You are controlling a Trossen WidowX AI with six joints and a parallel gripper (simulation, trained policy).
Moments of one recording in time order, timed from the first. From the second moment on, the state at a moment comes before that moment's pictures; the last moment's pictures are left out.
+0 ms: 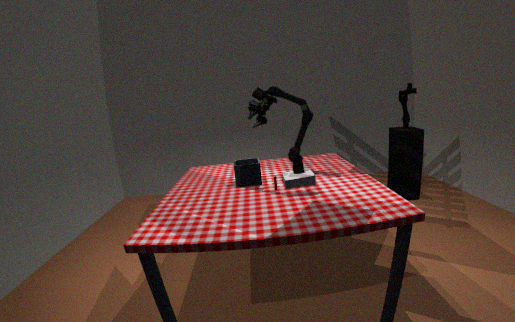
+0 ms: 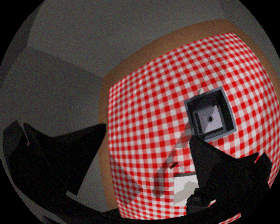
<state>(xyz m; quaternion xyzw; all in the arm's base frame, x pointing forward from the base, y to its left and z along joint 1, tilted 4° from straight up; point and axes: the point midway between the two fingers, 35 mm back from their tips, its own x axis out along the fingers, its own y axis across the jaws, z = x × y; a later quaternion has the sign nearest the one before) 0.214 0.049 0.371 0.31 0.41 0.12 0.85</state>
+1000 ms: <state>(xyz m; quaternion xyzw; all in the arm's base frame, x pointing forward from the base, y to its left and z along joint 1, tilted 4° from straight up) 0.168 0.118 0.230 0.39 0.68 -0.08 0.61</state>
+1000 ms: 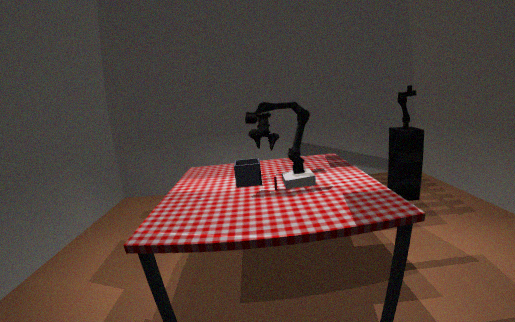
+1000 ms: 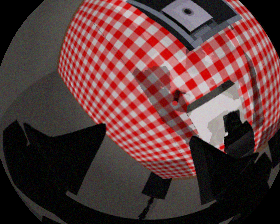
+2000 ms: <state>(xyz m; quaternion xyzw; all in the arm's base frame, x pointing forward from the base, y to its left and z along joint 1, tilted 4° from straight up) 0.132 0.137 0.116 0.36 0.70 -0.32 0.52</state>
